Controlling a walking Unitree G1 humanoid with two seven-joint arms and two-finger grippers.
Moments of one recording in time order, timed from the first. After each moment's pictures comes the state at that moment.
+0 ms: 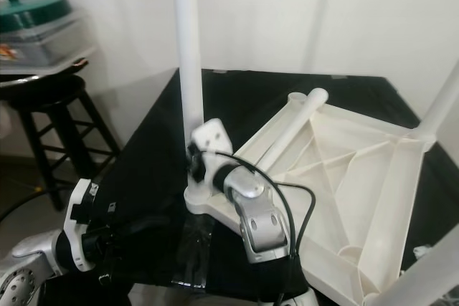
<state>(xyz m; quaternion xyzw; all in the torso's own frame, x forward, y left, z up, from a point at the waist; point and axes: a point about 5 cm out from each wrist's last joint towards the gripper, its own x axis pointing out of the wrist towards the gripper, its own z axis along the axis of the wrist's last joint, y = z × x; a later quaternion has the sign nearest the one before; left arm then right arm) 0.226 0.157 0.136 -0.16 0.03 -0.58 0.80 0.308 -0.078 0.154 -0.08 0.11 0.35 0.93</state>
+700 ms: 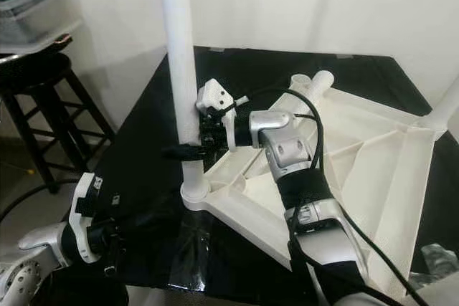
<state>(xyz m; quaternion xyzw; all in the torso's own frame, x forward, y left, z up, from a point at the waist) 0.228 0.152 0.135 -0.16 0.03 -0.58 0.80 0.353 -0.095 0.228 -0.11 0.03 0.66 0.75</state>
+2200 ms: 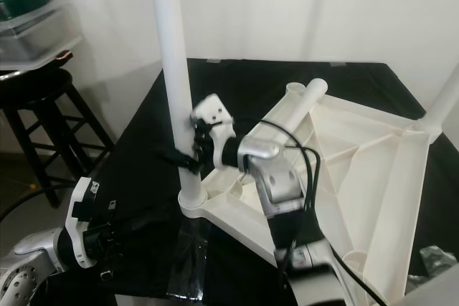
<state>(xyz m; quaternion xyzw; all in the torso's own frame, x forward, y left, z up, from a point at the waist) 0.229 0.158 0.137 -0.15 0.03 -0.58 0.80 0.335 -0.087 0.222 -0.07 0.00 0.56 0.83</state>
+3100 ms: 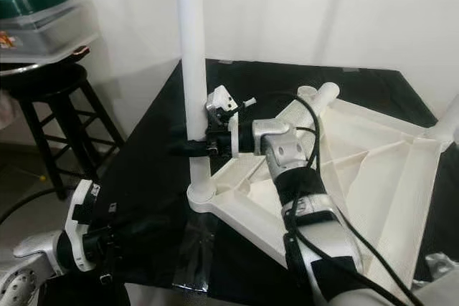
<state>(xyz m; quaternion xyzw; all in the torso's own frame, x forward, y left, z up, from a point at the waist) 0.226 0.156 0.133 -0.16 0.03 -0.58 0.80 0.360 -0.103 0.211 -0.07 0.03 0.62 0.78</state>
